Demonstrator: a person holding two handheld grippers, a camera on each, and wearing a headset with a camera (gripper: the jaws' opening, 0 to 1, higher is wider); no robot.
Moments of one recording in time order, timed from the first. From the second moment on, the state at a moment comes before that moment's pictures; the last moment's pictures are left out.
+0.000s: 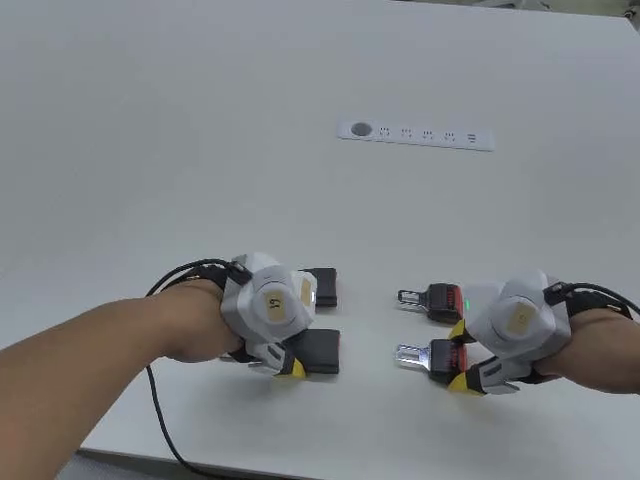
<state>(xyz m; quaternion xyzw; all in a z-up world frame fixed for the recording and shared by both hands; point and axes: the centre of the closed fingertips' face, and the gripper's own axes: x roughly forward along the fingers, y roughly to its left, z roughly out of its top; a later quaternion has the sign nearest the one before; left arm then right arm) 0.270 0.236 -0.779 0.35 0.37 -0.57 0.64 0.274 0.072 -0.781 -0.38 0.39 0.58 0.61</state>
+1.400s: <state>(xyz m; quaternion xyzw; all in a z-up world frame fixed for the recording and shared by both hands) 0.268 0.235 -0.778 0.35 0.38 -0.57 0.63 0.272 0.157 -0.781 -0.37 0.34 0.61 0.61</state>
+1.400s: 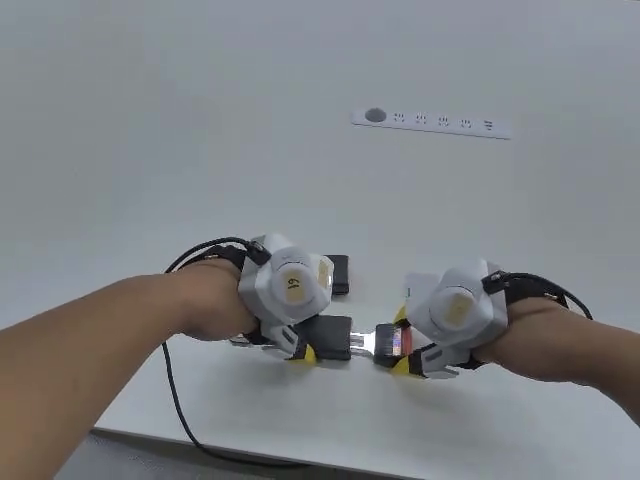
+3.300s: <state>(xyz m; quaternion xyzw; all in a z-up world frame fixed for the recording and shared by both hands) 0.267 0.237 -0.779 0.34 0.38 -0.58 0.64 0.270 0.175 -0.779 -0.37 0.33 0.60 0.62</state>
